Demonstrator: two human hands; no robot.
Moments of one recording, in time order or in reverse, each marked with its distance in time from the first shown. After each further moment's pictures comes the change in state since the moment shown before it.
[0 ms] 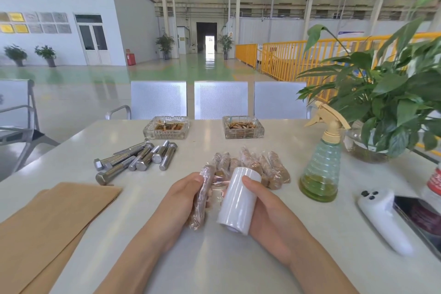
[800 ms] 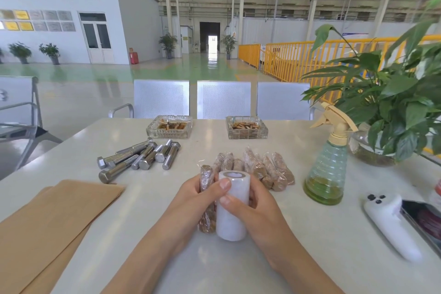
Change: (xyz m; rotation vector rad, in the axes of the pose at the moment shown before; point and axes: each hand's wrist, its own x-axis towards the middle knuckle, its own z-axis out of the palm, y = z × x) left_hand -0.009 0.008 0.011 -0.107 -0.236 0.089; right_hand -0.001 0.015 0.018 -0.587 0.063 -0.391
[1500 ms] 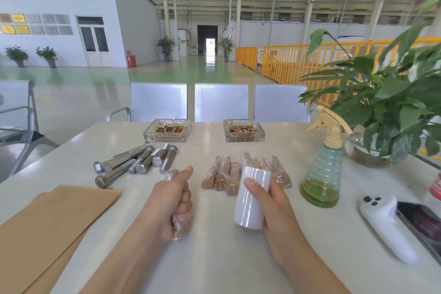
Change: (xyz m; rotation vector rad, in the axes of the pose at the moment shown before) left_hand 0.013 0.015 -0.023 -0.129 0.526 -0.330; right_hand 0.009 0.006 -0.024 0.106 0.245 0.126
